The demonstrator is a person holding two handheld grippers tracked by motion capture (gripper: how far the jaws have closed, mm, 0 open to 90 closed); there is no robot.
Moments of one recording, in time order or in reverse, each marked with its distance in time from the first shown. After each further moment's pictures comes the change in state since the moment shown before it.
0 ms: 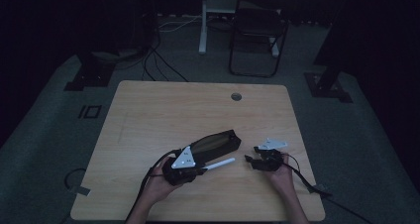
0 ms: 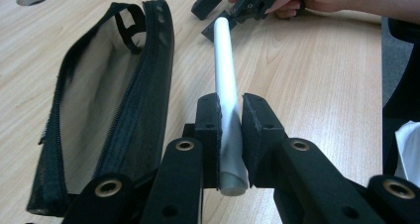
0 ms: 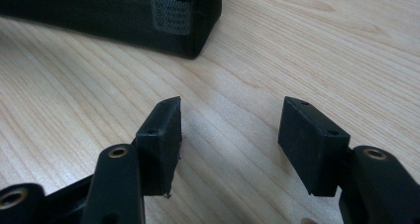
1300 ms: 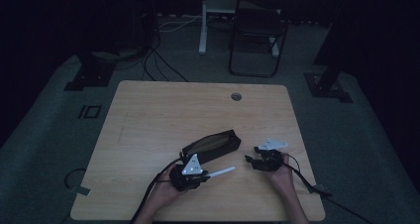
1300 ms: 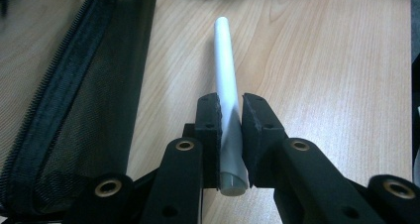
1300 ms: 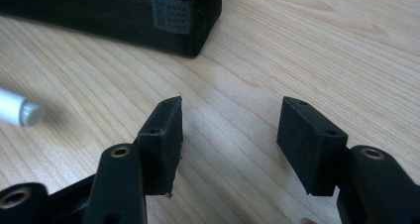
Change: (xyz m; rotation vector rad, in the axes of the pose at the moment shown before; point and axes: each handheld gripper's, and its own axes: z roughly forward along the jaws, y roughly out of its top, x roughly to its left) left arm -0.009 -0.019 0.033 0.089 -0.005 -0.009; right arm 0.000 -0.001 -0.001 -0.001 -0.002 -0.001
